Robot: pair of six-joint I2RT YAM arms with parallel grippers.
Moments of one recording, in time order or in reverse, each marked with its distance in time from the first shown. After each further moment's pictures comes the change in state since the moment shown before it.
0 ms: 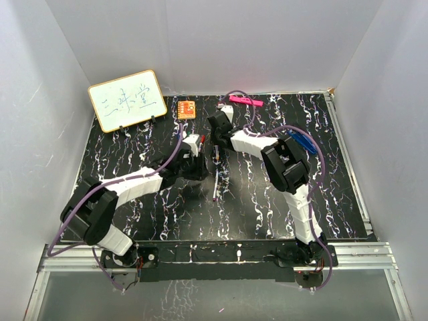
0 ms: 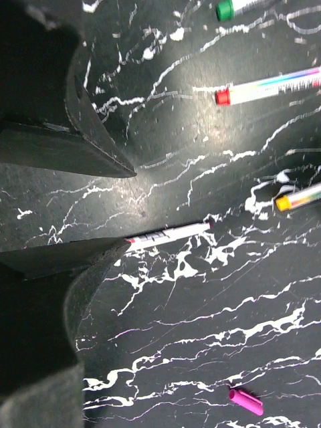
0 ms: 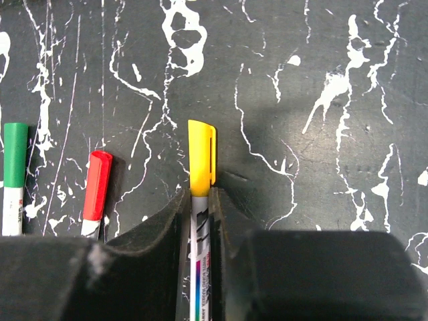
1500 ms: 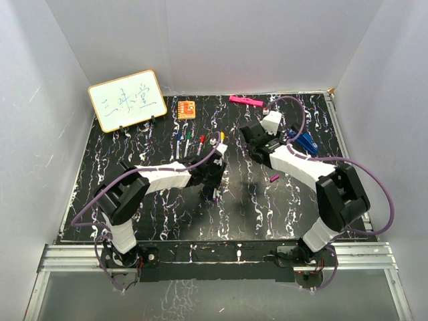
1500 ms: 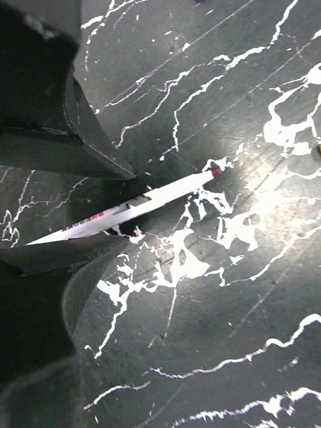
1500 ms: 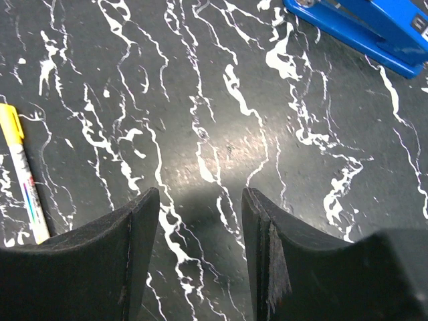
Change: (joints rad) left arm -0.209 0.302 0.251 -0.188 -0.209 0.108; right arm -0.053 -0.659 -0.568 -0.164 0.402 0.116
